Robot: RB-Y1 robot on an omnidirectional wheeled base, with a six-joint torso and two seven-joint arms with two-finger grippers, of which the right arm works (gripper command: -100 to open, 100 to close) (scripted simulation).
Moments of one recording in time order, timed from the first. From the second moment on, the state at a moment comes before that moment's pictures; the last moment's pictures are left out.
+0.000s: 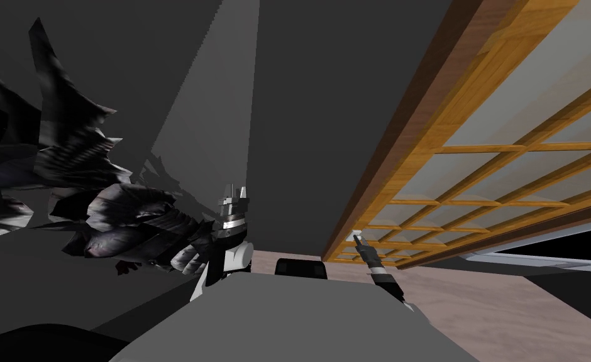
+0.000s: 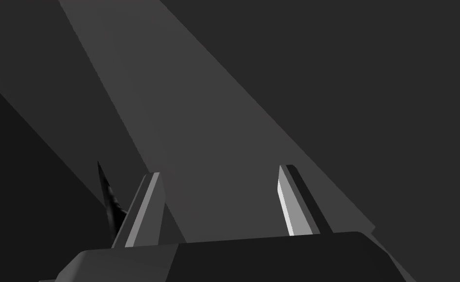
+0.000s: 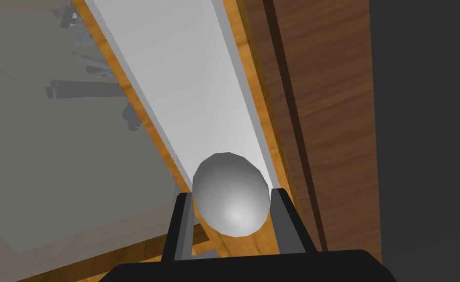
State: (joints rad) arm 0.12 -0.27 -0.41 -0.61 0.46 -1.17 0.72
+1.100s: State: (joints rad) arm 0.10 -0.27 -0.35 -0.61 0.36 -1.14 0.45
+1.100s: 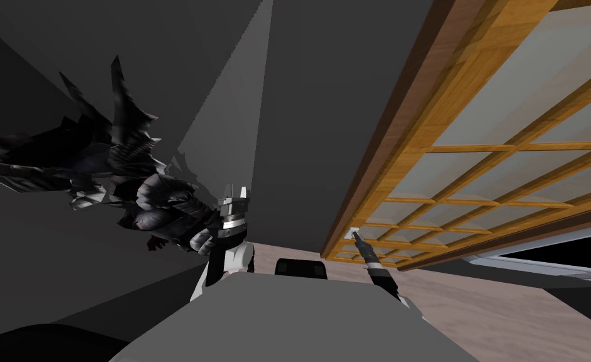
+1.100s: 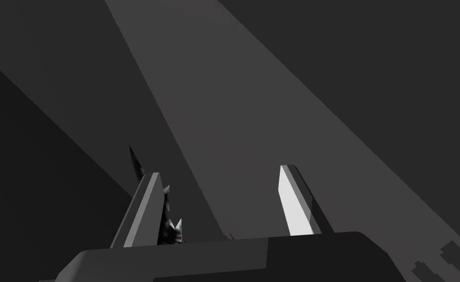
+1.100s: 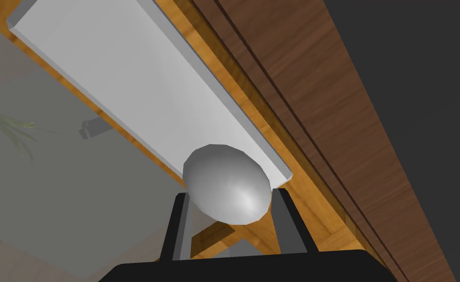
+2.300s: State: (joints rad) arm 0.07 -0.27 -0.27 -0.60 0.22 -1.10 0.16
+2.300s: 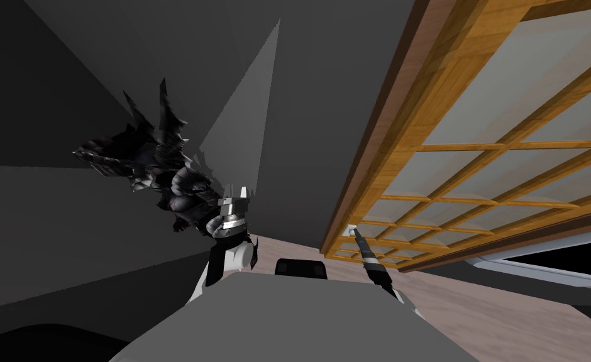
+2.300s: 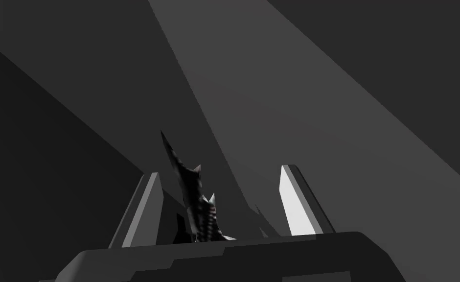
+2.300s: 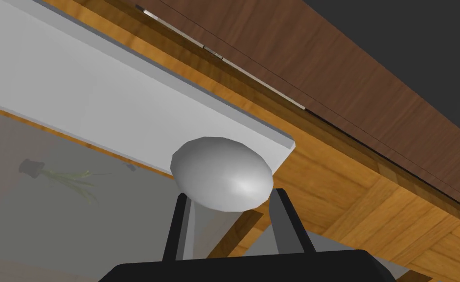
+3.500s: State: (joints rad) arm 0.03 -0.27 -0.19 -0.59 0.07 -1.06 -0.13
